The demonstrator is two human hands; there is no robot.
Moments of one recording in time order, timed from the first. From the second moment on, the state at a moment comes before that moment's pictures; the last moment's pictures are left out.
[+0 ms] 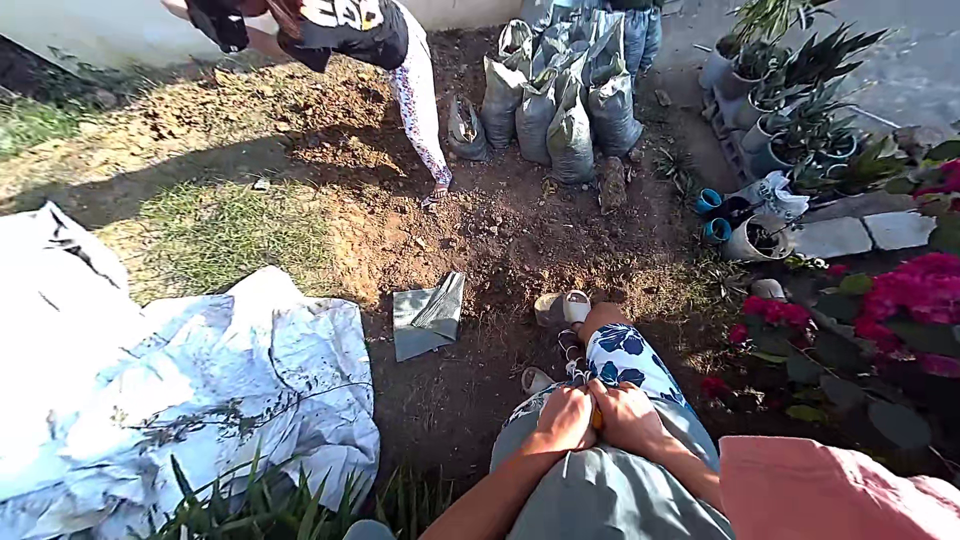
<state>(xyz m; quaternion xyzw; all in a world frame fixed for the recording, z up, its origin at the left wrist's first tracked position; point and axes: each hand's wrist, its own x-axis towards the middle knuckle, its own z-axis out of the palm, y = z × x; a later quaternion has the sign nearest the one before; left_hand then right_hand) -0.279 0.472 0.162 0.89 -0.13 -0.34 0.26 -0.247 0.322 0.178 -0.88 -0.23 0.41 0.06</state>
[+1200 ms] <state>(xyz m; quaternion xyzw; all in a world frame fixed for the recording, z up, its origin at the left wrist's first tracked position) -0.252 0.469 -0.002 0.82 0.38 -0.08 0.41 -0.136 0.425 0.058 -0.73 -0.59 0.34 -0.05</state>
